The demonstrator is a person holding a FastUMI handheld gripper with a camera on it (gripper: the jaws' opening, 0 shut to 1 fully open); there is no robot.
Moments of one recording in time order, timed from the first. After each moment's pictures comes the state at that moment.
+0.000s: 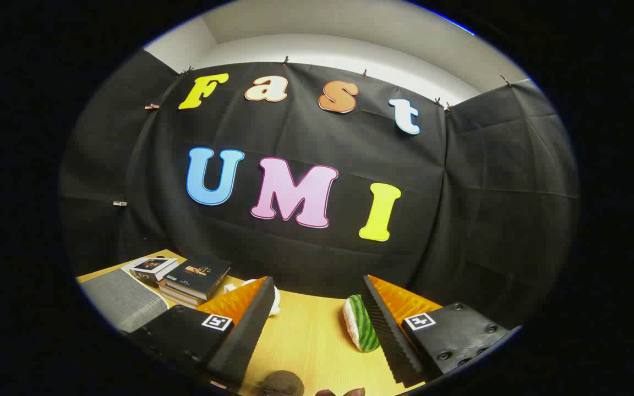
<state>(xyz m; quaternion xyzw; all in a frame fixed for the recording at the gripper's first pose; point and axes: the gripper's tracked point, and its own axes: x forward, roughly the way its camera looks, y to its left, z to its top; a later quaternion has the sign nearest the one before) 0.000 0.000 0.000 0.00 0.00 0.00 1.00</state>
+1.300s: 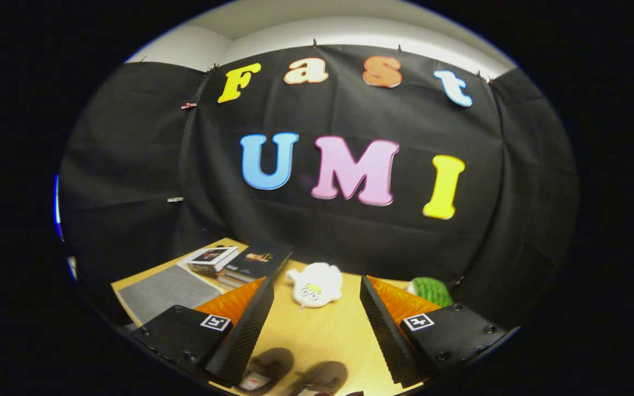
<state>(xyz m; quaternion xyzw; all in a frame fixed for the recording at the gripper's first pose) -0.007 0.110 -0.038 0.09 0.12 0.22 0.96</state>
